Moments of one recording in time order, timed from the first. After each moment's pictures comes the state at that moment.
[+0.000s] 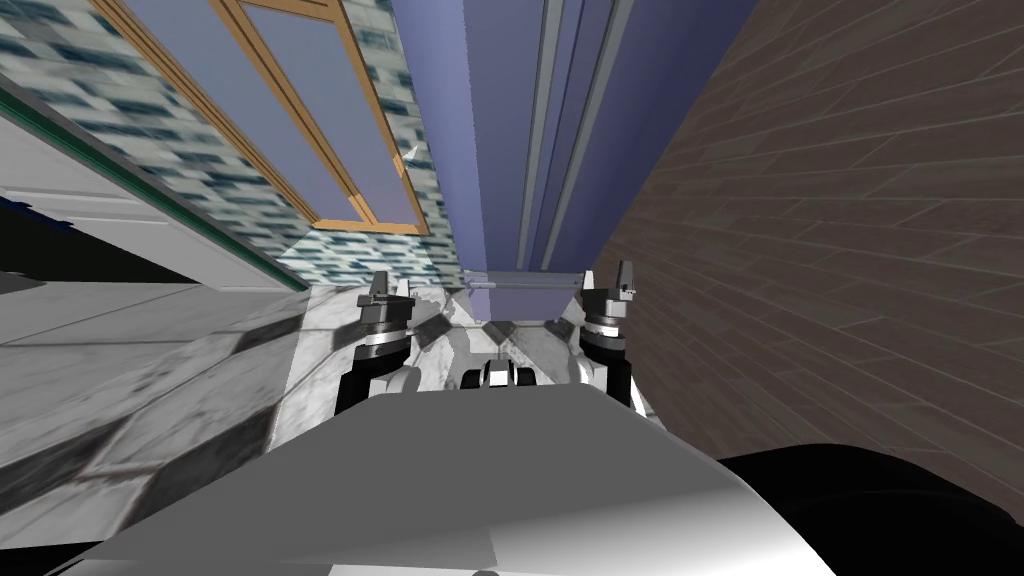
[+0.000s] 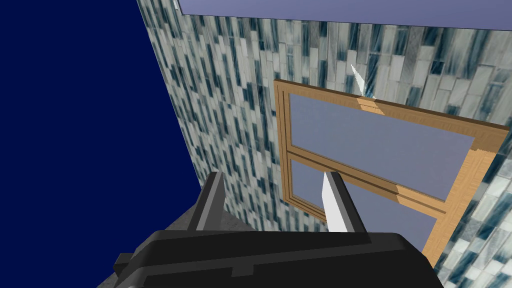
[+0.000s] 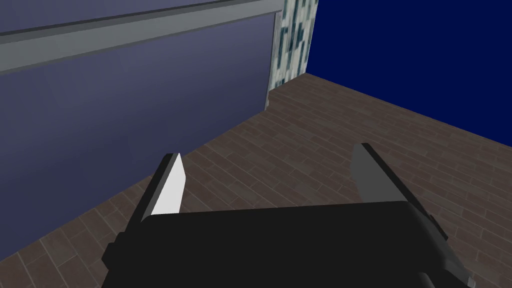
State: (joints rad) left arm 0.55 0.05 -0.01 -2.27 0.10 -0.47 -0.02; right arm 0.51 -0.03 0.01 -2.37 -0.01 -0.50 -0.05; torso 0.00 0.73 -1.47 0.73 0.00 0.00
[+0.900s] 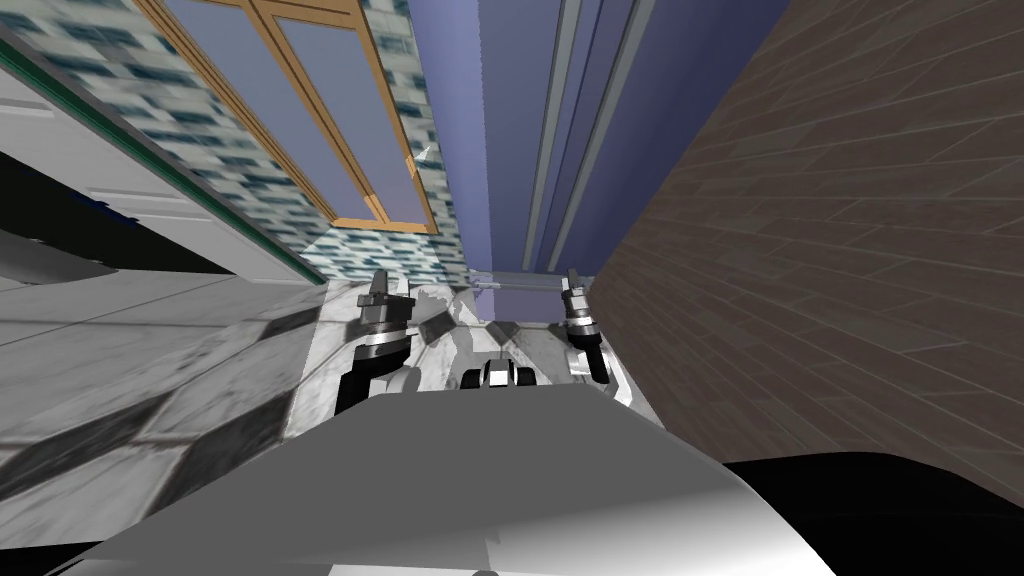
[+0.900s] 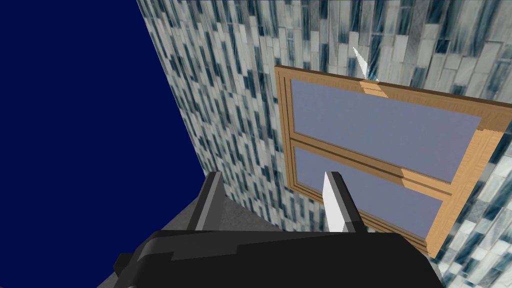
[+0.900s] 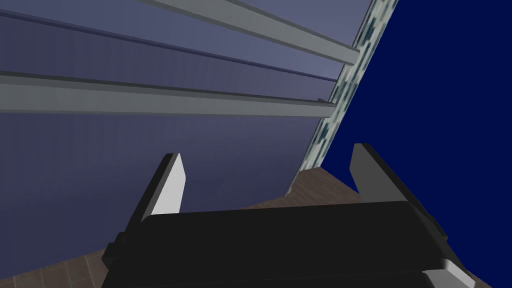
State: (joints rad) left arm 0.55 0.05 -0.01 -2.27 0.10 -0.47 -0.02; right arm 0.38 -0.15 0.02 -2.18 0.23 -0.40 0.01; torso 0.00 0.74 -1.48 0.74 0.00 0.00
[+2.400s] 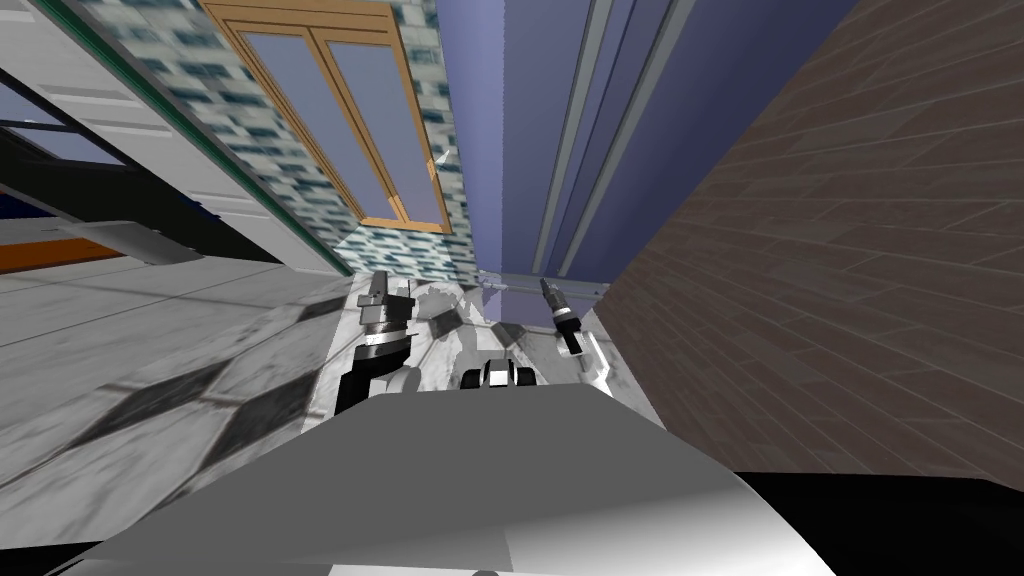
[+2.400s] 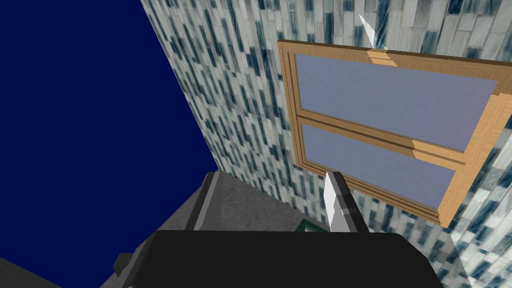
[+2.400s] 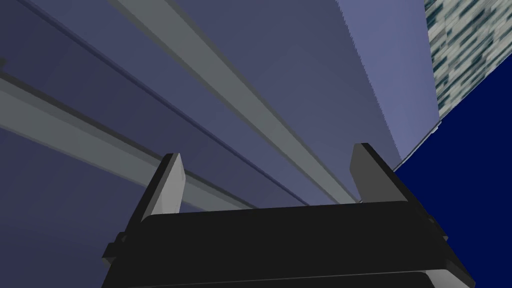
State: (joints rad) left arm 0.55 0.05 -0.01 -2.27 0.10 -0.47 -0.02; right arm 0.17 -0.20 0.02 -1.90 0.63 -0.22 0.12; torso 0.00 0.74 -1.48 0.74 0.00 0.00
